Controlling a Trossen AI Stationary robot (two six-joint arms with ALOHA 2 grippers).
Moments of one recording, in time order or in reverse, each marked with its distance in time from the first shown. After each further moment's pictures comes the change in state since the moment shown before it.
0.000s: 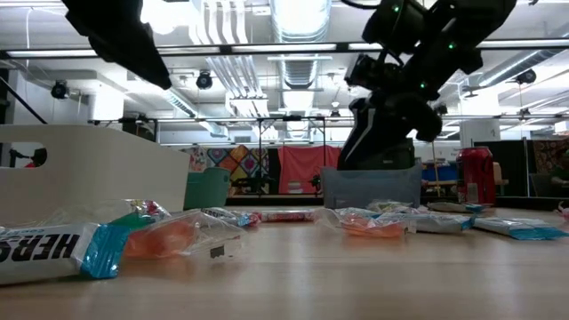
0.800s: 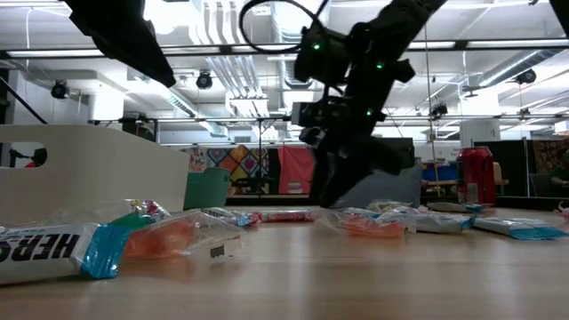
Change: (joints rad) left arm -0.003 0.000 0.000 0.004 -0.044 0.036; right arm -0.006 0.397 0.416 -0.347 -0.014 -0.175
